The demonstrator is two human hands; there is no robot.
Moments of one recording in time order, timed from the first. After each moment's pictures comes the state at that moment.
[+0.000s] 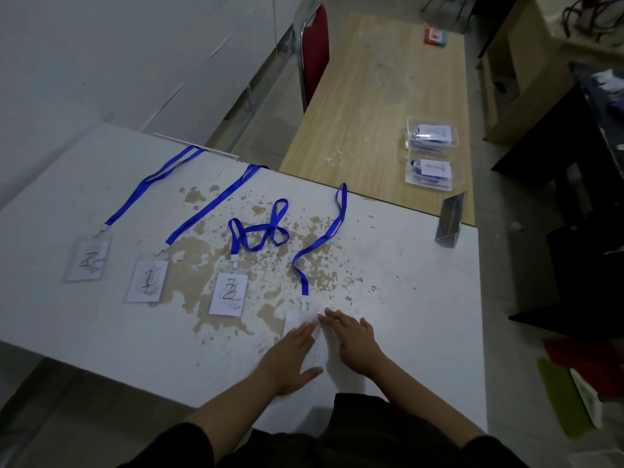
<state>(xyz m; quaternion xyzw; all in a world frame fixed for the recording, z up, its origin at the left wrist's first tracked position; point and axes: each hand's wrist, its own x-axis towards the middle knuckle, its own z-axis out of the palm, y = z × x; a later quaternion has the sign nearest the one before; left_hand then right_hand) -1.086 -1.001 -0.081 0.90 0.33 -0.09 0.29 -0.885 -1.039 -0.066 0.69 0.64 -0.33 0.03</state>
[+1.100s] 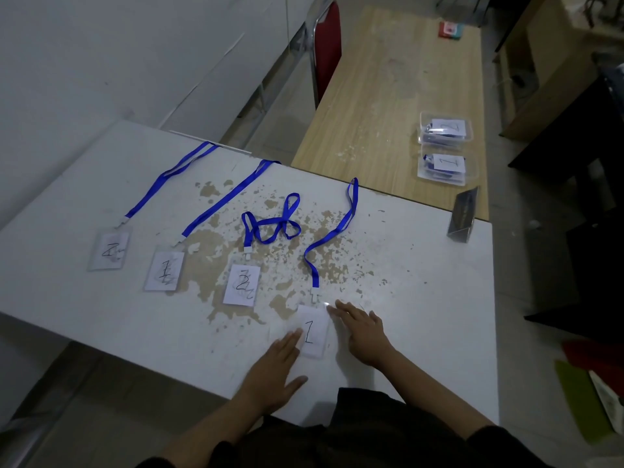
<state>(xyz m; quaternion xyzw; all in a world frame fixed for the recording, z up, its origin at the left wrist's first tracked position) -1.144 -1.037 -0.075 0.89 0.38 -0.05 0.25 -0.888 -1.043 -0.065 0.69 0.65 -0.32 0.02</state>
